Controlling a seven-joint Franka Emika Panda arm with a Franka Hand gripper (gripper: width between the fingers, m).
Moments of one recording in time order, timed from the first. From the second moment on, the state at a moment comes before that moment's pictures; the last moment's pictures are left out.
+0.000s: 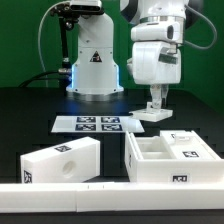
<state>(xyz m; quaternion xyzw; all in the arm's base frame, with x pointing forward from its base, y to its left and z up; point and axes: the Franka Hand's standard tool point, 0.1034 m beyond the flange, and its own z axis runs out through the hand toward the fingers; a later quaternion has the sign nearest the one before) 0.439 0.101 0.072 0.84 0.53 0.08 0.06</state>
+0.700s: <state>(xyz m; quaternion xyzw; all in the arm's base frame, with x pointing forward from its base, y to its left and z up) 0.453 0.091 0.065 0.71 0.70 0.03 0.05</state>
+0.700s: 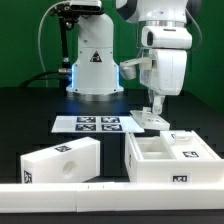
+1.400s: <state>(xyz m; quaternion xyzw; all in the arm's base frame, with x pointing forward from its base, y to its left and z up) 0.448 0.070 0.065 0.73 0.68 -0.03 0.02</state>
